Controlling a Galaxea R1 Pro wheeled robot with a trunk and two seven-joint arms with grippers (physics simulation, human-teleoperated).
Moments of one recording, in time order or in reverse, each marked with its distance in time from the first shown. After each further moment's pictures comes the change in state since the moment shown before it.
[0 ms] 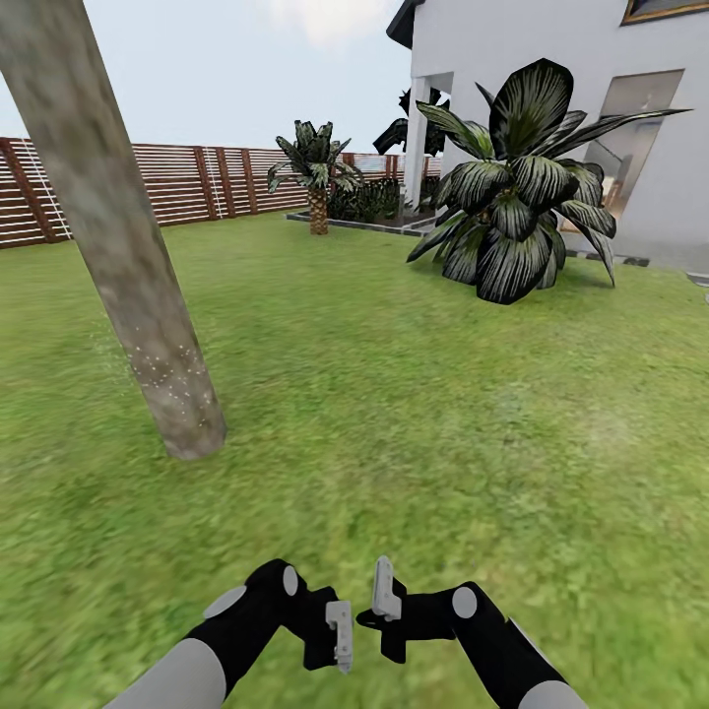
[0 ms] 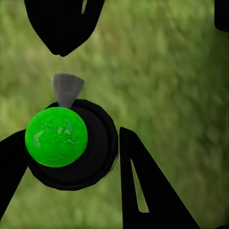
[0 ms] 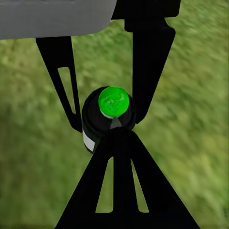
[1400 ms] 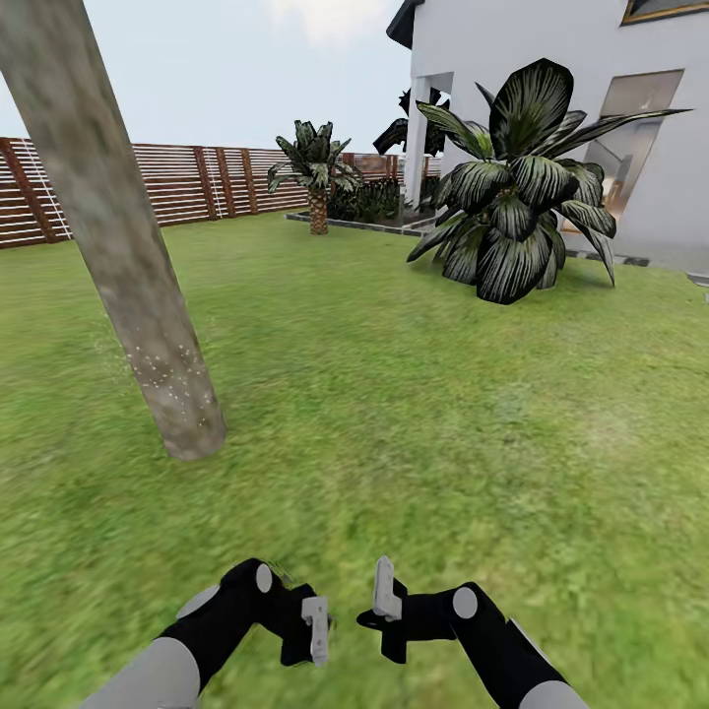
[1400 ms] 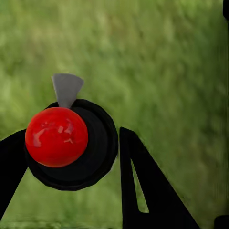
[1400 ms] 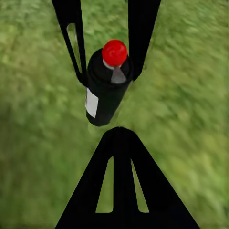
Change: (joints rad) left arm -0.002 0.081 0.014 0.002 0.059 -0.042 -0.008; right arm 0.000 -0.001 -0.002 0.003 0.001 0.000 0.000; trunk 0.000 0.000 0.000
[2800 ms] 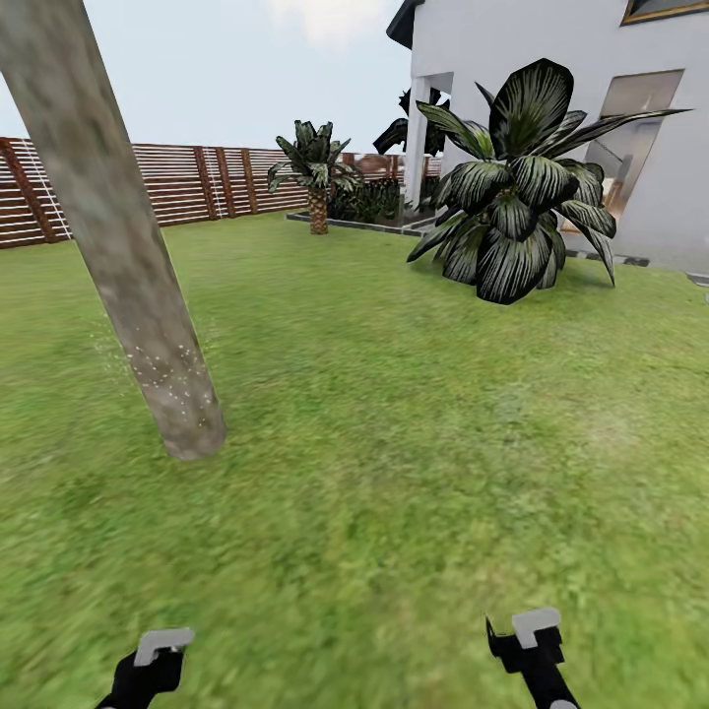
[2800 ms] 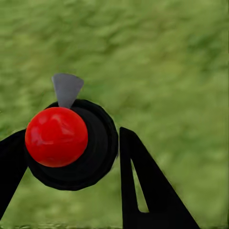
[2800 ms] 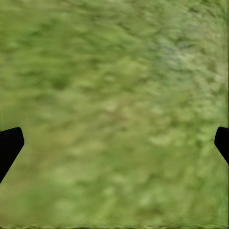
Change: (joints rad) left arm 0.165 0.196 0.685 0.430 0.606 -0.361 0.886; right arm 0.025 -0.183 -0.046 0.541 -0.512 -0.191 -1.120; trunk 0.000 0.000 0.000
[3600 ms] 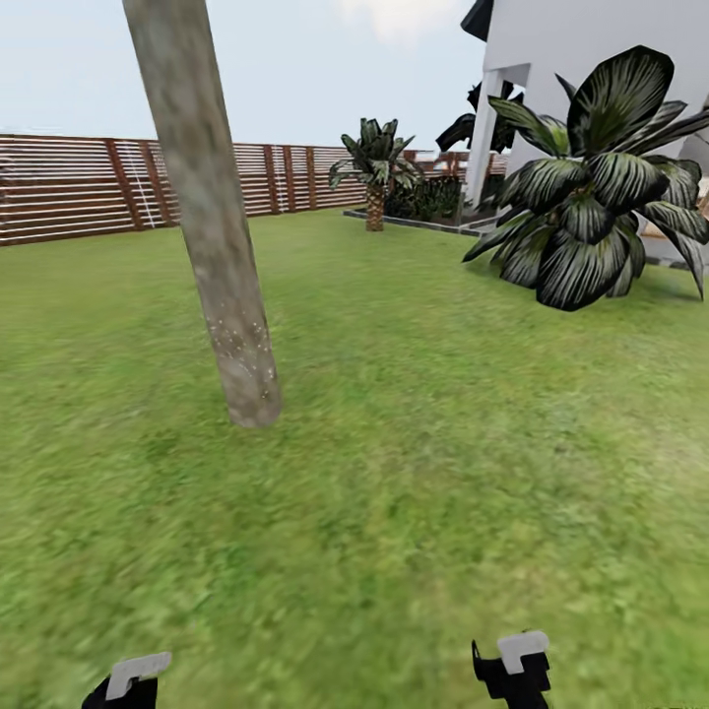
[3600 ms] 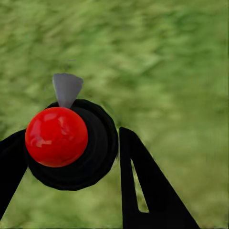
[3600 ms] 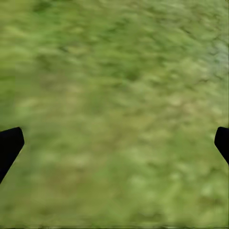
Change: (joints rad) left arm 0.062 0.004 0.000 0.000 0.033 -0.055 0.169; right arm 0.045 0.064 0.000 0.022 -0.005 -0.045 -0.049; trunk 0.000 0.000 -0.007
